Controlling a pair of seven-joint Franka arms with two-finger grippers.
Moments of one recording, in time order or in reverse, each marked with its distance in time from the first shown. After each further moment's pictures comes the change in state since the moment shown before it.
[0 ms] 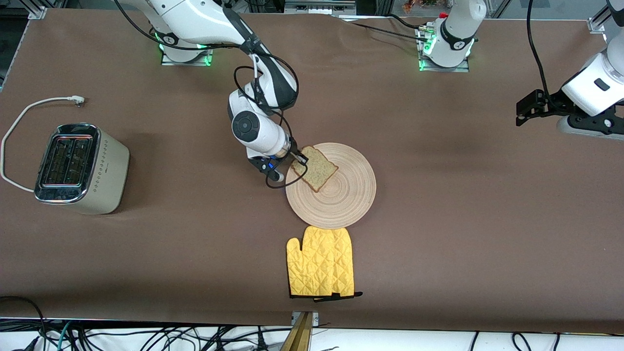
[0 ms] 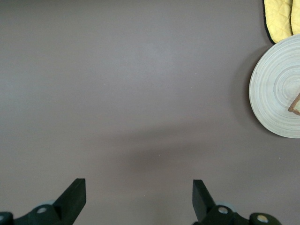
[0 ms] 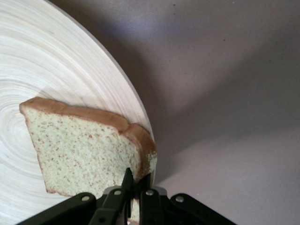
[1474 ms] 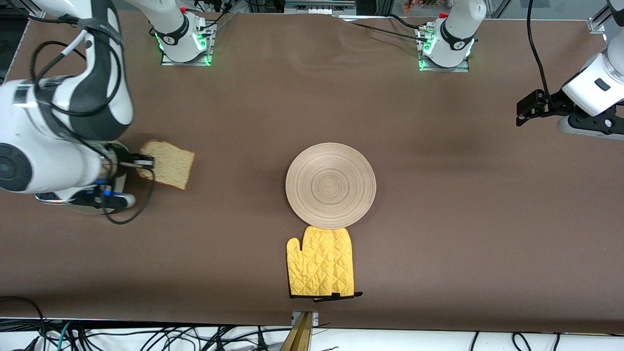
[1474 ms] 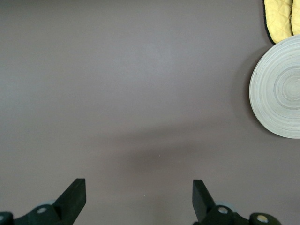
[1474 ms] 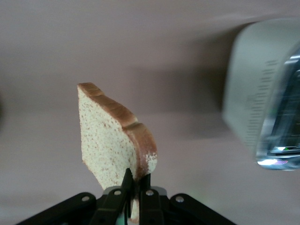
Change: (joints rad) left arm 0.000 0.000 0.000 0.000 0.000 0.000 0.000; right arm -0.212 -0.059 -0.527 0.577 -0.274 -1.115 -0.990
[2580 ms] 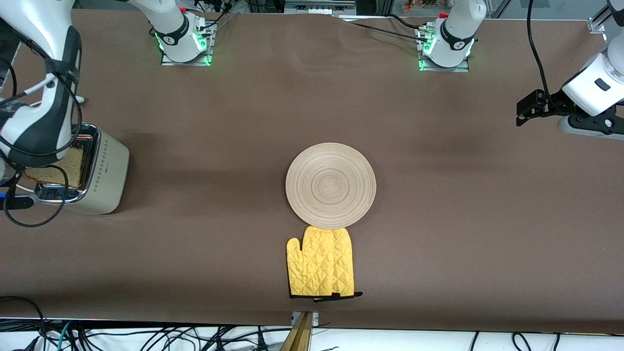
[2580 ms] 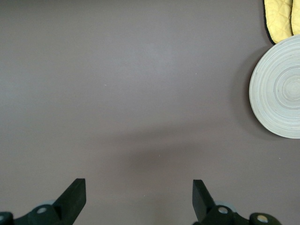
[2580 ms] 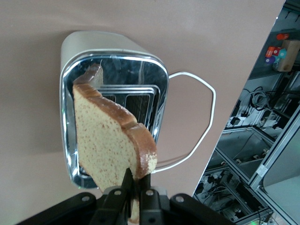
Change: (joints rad) left arm 0.000 0.000 0.000 0.000 0.000 0.000 0.000; right arm -0.040 0.074 -0.219 -0.074 -0.322 0.212 -0.369
